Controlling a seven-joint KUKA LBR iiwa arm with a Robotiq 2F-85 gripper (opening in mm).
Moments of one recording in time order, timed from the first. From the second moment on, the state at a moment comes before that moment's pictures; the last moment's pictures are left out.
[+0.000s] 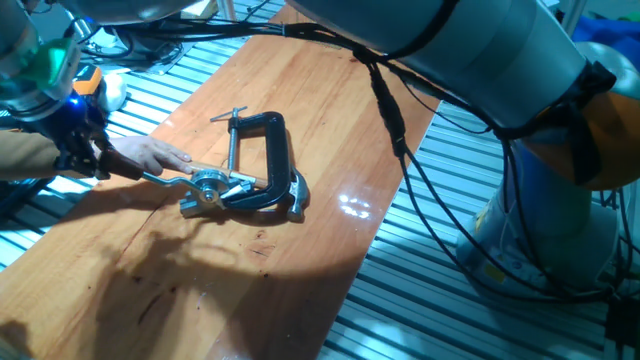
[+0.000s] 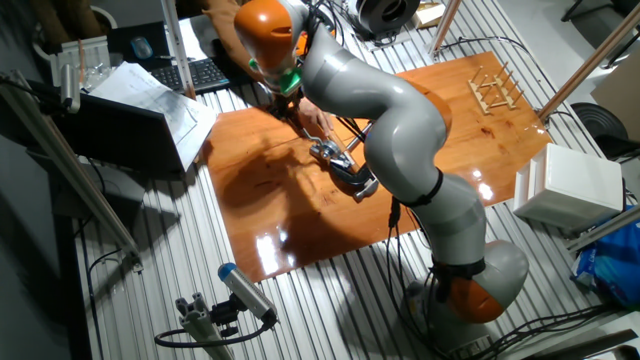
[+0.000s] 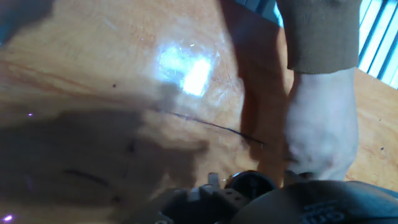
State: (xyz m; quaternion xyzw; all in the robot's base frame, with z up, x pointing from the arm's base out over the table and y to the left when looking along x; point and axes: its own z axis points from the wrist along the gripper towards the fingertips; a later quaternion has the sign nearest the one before) arm 0.652 0.260 0.216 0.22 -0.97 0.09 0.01
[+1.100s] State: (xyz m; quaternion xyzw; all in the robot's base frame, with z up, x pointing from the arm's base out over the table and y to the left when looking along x) arm 0.630 0.164 0.246 0.22 -0.97 0.06 0.01
